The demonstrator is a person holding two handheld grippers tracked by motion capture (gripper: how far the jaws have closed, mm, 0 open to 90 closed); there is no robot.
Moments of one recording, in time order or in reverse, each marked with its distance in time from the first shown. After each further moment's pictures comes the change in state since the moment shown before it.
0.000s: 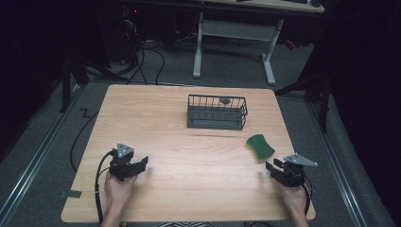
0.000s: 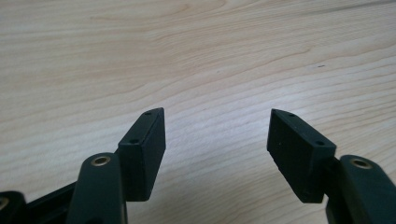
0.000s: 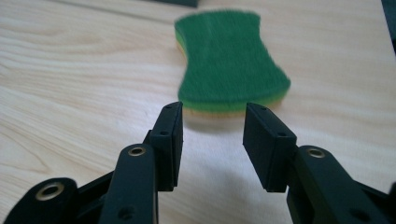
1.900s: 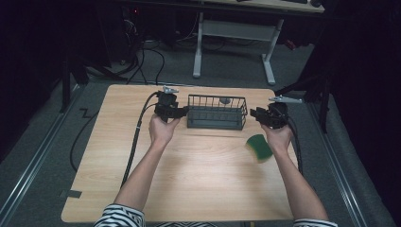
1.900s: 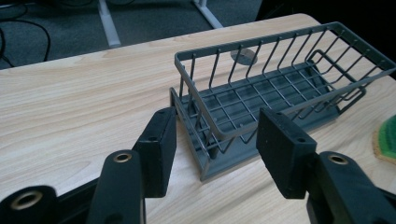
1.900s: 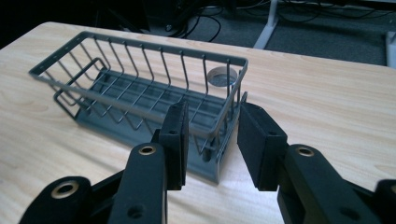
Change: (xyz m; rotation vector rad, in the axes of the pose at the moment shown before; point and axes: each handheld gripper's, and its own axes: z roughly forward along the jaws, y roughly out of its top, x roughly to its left) left arm -0.064 0.189 0.081 -0.052 -0.157 0.030; right arm 0.000 0.172 0.062 -0.074 0.105 0.029
